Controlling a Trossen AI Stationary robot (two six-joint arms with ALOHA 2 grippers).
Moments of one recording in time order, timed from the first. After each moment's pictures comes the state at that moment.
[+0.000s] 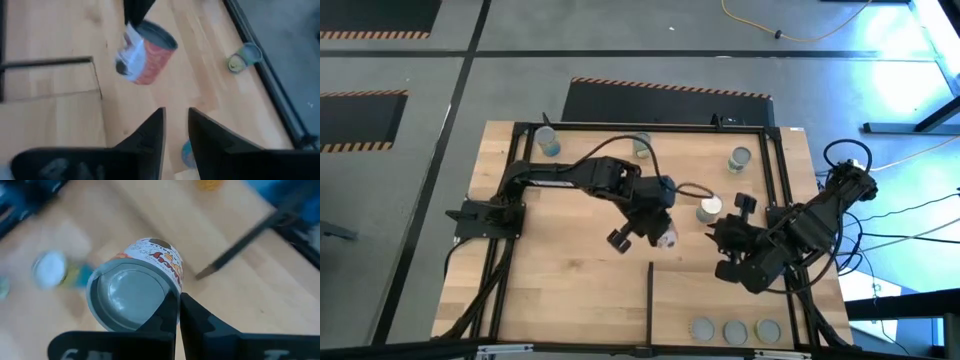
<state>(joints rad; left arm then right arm) -0.12 2.04 2.33 -1.31 0.20 0.57 0.68 1.55 1.77 -1.43 0.71 0.73</state>
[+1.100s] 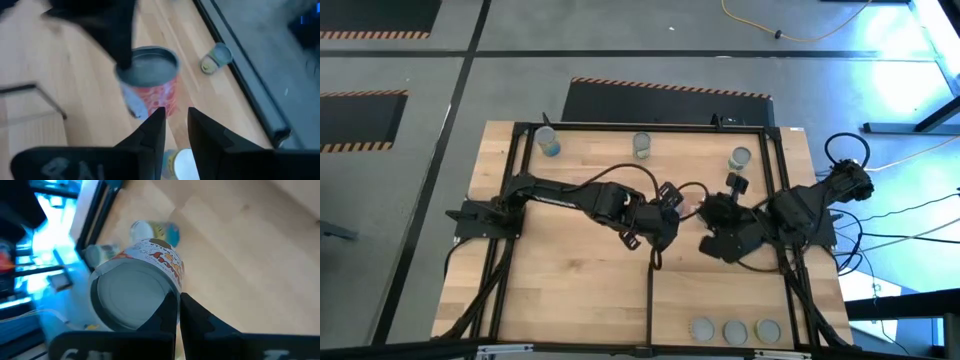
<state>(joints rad) -0.23 2.09 2.33 -1.23 -0.44 0.75 0.50 1.55 1.77 -1.40 0.73 0.66</state>
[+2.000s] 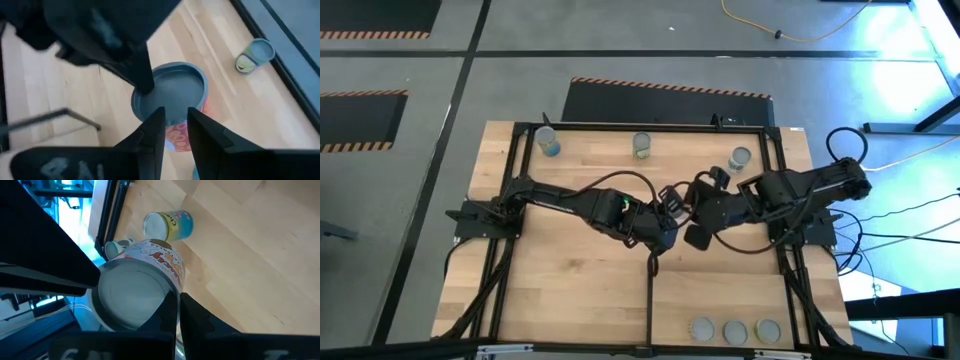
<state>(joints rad) -0.27 2.10 2.33 -1.22 -0.57 0.85 0.35 1.55 1.76 -1.20 0.48 0.55</state>
